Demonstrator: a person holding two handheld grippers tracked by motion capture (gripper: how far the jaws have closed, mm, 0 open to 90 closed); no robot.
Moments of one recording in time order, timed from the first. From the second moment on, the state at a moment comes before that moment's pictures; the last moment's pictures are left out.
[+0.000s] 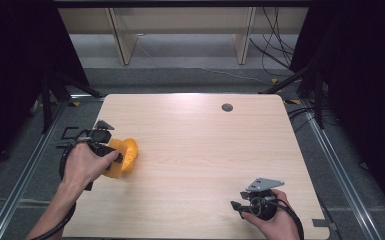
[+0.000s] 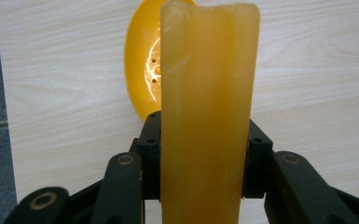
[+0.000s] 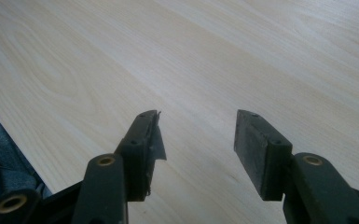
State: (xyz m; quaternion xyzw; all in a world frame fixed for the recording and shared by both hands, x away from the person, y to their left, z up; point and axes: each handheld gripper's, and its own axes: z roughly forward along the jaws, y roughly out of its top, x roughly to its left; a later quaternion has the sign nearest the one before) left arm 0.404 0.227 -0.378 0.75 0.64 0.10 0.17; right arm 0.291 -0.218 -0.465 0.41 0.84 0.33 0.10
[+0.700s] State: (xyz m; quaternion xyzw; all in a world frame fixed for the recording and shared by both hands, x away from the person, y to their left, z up) left arm 0.442 0.223 -0.387 0.75 0.63 0.11 0.15; right arm 0.292 -0.218 -0.466 0.41 0.84 0.34 0.10
